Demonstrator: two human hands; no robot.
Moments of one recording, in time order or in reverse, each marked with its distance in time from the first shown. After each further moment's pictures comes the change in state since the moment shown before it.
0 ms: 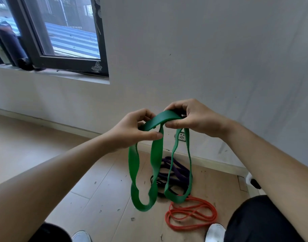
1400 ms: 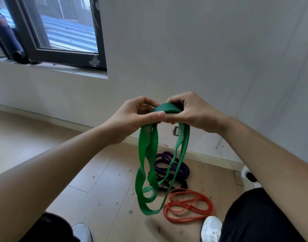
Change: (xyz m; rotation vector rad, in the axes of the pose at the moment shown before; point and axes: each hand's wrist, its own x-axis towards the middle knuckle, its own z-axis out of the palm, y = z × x) left_hand -0.002 0.019 0.004 -0.286 0.027 0.042; right_hand -0.007 -0.018 0.011 -0.082 0.061 -0.009
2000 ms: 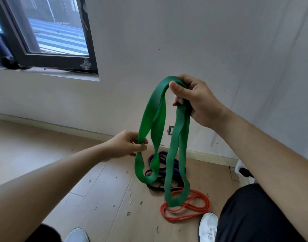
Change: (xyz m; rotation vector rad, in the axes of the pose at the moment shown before) left_hand 0.000 -0.079 -0.005 0.395 -0.171 -0.347; right_hand -0.005 0.009 -0.021 0.489 0.296 -0.070
